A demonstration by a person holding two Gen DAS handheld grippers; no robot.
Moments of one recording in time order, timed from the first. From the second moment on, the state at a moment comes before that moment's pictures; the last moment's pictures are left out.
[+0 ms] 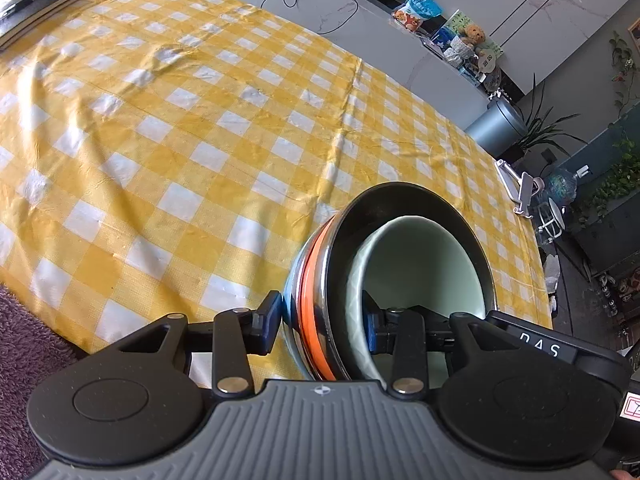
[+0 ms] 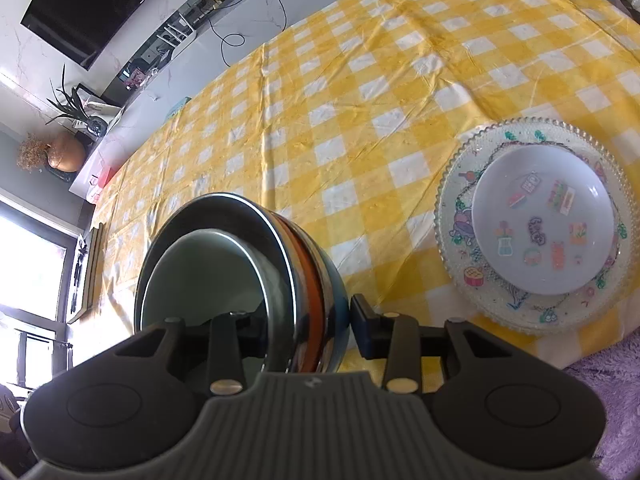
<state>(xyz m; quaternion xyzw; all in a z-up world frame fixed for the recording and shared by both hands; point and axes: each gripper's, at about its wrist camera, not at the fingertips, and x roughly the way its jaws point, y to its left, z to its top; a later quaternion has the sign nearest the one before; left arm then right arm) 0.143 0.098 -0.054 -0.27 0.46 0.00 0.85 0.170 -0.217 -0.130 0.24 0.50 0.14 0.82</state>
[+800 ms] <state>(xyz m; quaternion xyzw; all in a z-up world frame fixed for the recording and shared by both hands) 0.154 -0.015 -0.016 -0.22 0.45 -0.07 0.86 0.140 -0.341 -0.100 0.31 0.44 0.09 0.84</state>
